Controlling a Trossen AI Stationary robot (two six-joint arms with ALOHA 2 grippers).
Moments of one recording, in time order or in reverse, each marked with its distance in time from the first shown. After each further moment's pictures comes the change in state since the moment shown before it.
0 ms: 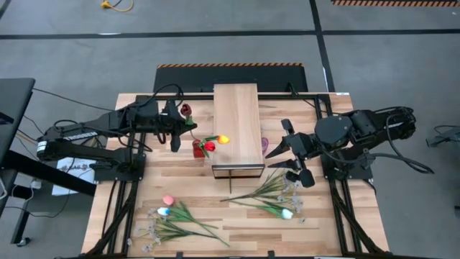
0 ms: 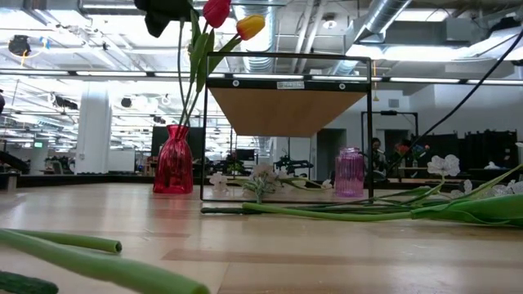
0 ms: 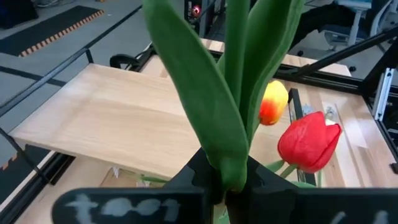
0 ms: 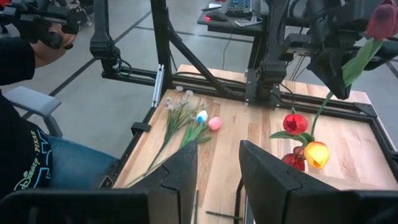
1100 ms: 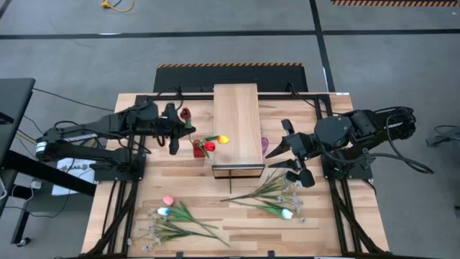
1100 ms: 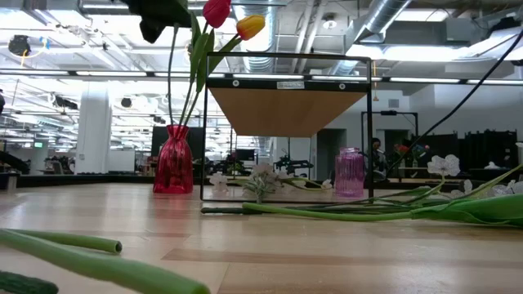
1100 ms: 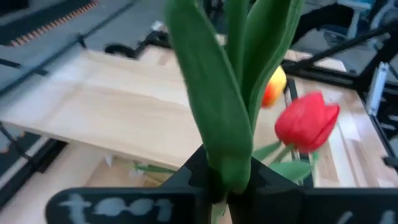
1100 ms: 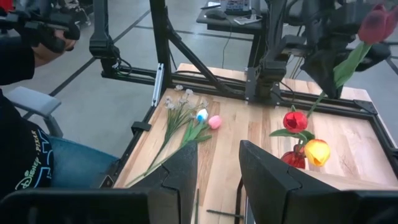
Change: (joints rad) left arm -0.007 -0.033 -0.064 0.009 0.022 -0.026; right arm 0.000 0.000 0.000 -0.005 0.002 0.008
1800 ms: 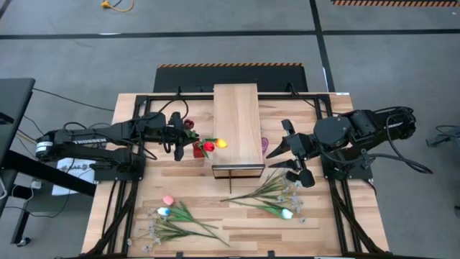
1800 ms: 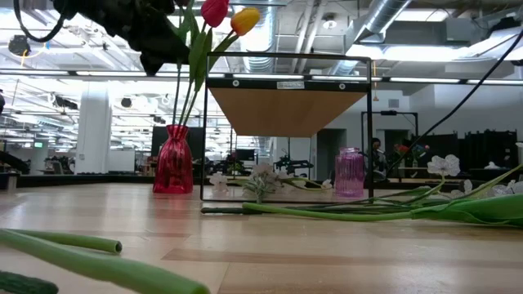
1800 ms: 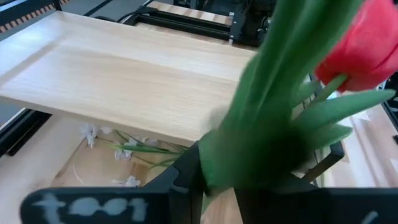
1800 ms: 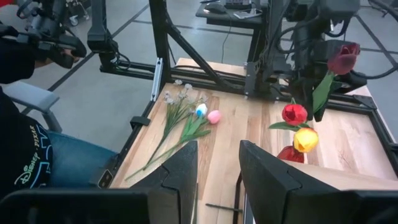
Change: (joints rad) left arm 0.000 0.000 -0.232 0.216 0.023 -0.001; right arm 0.000 0.000 0.000 -0.022 0.002 0.000
